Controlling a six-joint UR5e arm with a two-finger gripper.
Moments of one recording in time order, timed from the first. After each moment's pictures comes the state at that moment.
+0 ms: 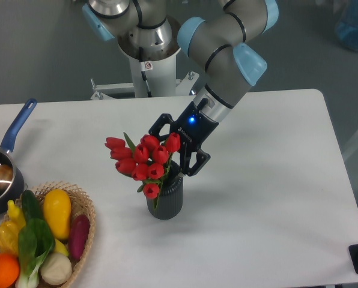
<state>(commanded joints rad) 2.64 -1.76 -1.87 -1.06 0.71 1.46</state>
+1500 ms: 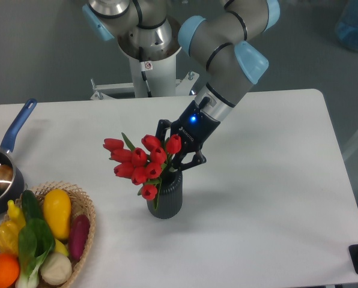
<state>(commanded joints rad) 2.65 -1.76 -1.86 -1.06 0.64 1.45</state>
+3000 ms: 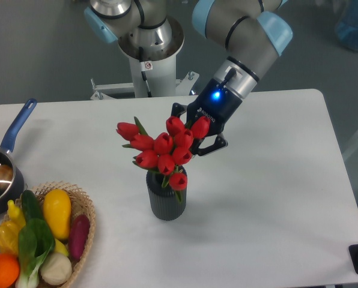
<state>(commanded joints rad) 2.74 -1.68 -1.81 -1.07 0.46 1.28</state>
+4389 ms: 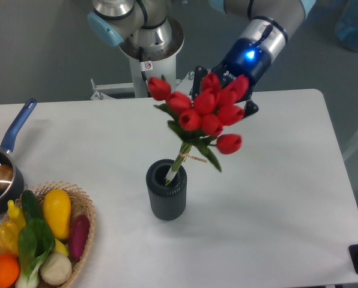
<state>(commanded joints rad) 2.87 -1.63 -1.77 -1.07 0.26 1.07</state>
